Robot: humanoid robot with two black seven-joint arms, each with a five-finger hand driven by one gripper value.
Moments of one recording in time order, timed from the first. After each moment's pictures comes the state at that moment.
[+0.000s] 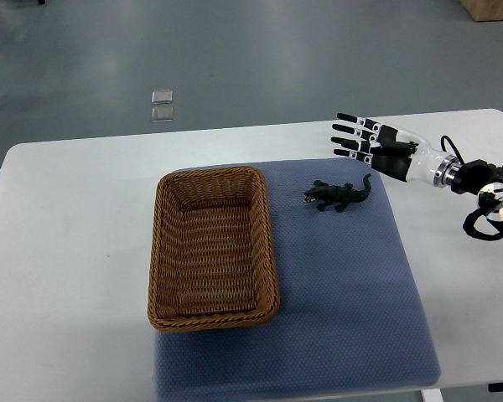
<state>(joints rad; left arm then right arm) 0.01 0.00 -0.05 -0.17 0.06 0.11 0.00 0.80 -0.41 0.46 0.67 -0.04 0.58 0.10</state>
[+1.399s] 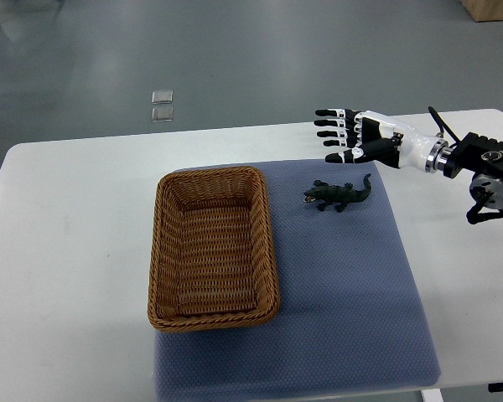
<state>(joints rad) 0.01 0.00 -0.05 -0.16 0.06 0.11 0.00 0.87 -0.40 0.46 0.69 -0.60 0.55 0.36</state>
